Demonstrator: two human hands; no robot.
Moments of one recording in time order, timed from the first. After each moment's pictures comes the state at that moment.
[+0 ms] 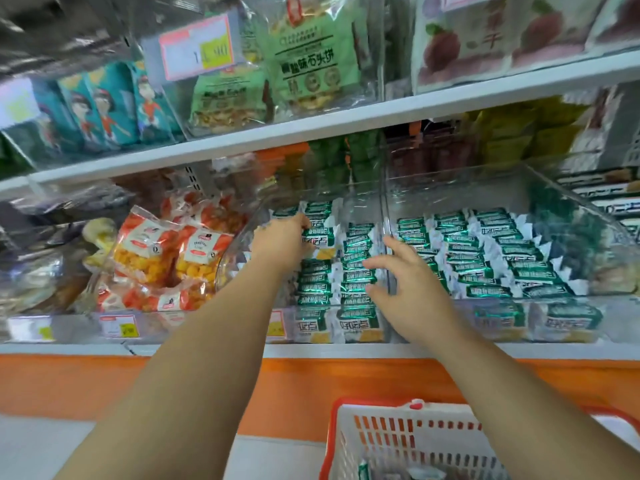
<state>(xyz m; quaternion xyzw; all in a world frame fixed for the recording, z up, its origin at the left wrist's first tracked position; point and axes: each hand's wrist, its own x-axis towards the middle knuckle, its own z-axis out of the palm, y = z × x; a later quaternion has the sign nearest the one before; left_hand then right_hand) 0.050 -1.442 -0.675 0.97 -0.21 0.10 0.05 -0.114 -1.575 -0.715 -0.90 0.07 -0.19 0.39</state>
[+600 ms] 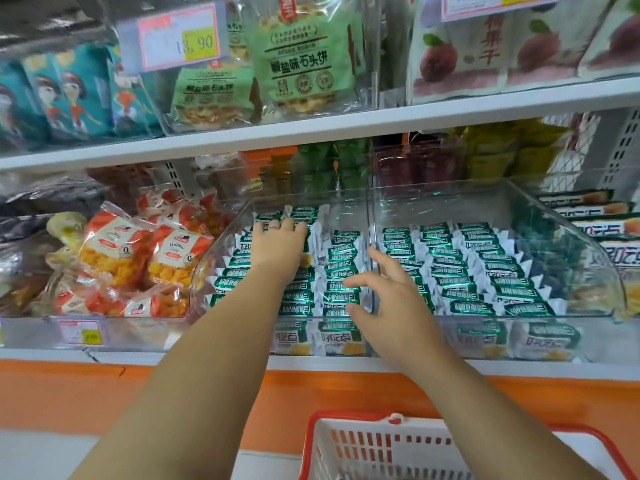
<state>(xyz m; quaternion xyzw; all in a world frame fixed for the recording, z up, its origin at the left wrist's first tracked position) 0.065 -1.465 -0.698 0.95 -0.23 0.15 -0.12 -0.115 -1.572 -0.717 -0.90 0.07 -0.19 0.37</state>
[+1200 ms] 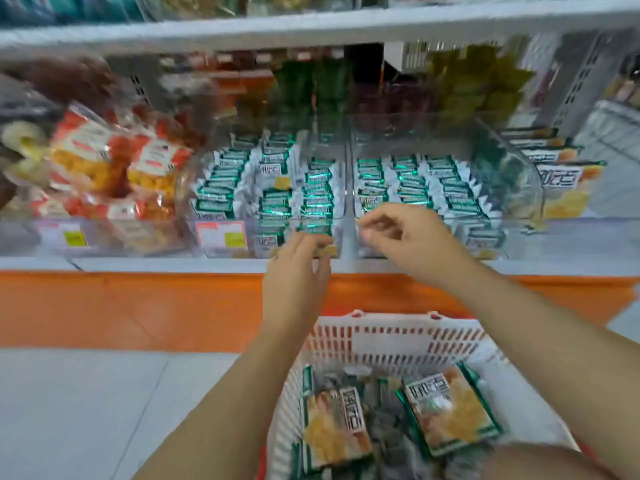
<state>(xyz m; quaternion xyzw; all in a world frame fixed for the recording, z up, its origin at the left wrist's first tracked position) -0.124 -1.441 -0.779 0.87 -0.28 0.20 0.36 -0.181 -1.598 -0.717 -0.91 0.02 -0.16 0.39</state>
